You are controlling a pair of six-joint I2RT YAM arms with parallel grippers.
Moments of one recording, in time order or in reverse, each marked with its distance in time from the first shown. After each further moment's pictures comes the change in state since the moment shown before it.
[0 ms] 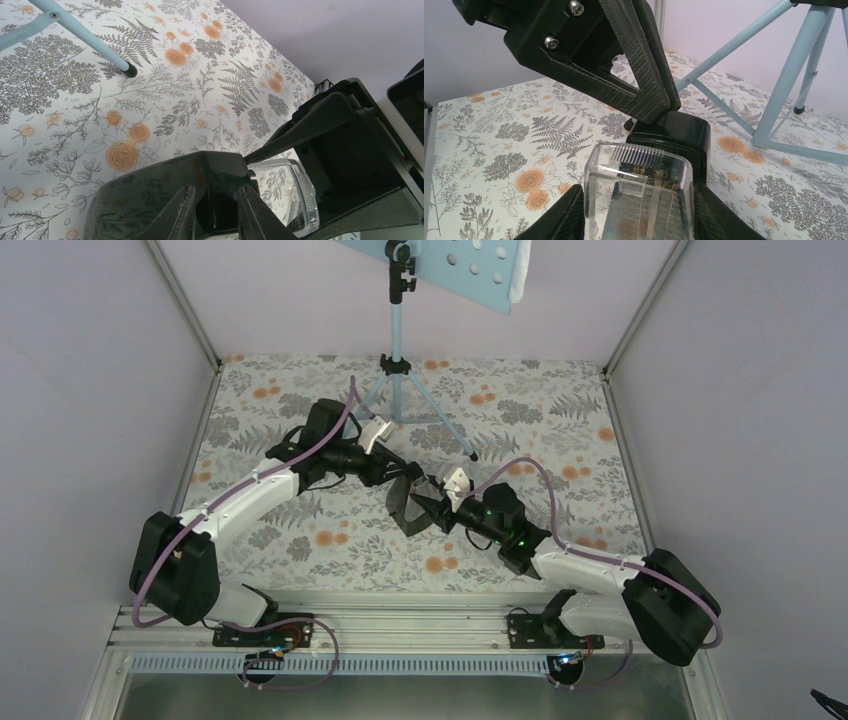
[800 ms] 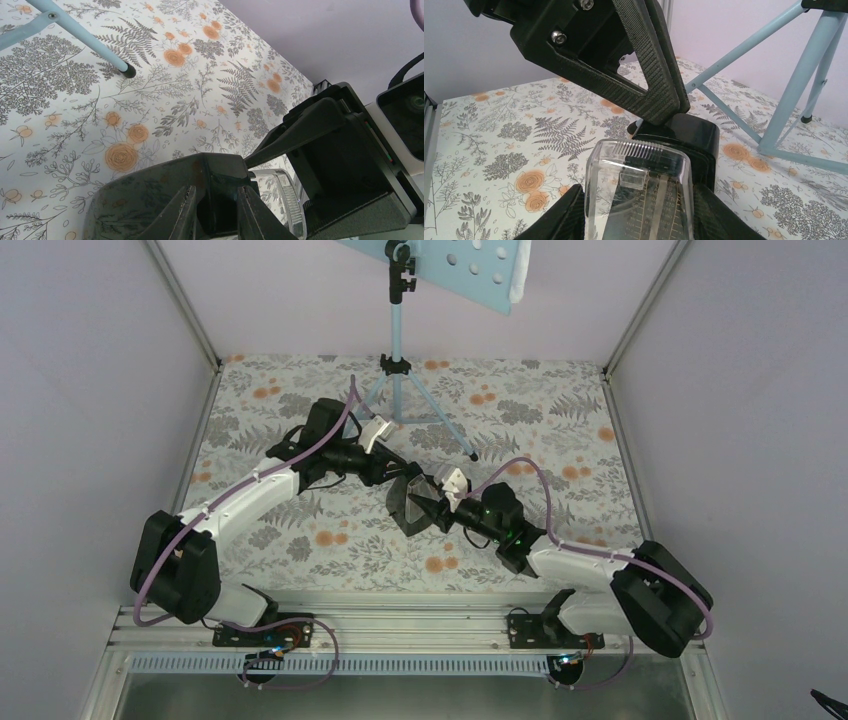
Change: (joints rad) left arm 0.000 0.006 0.004 0.001 0.008 0.000; right arm -0.016 0.057 -0.013 0.093 -0.044 -0.023
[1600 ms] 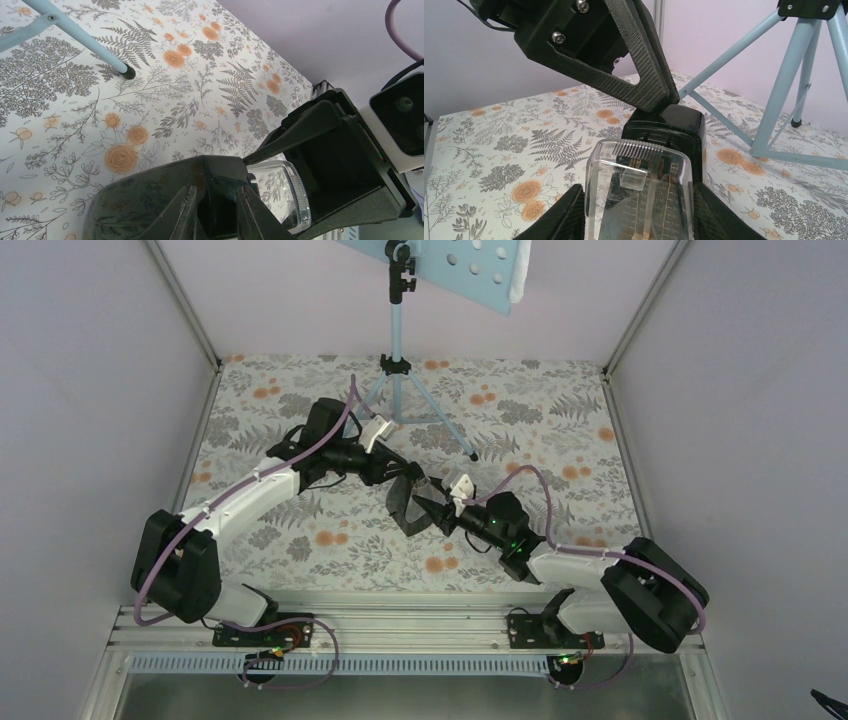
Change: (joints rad) left arm 0.000 0.004 0.001 0.006 0.003 0.000; right arm -0.004 0.032 -0.084 0.189 0.027 0.032
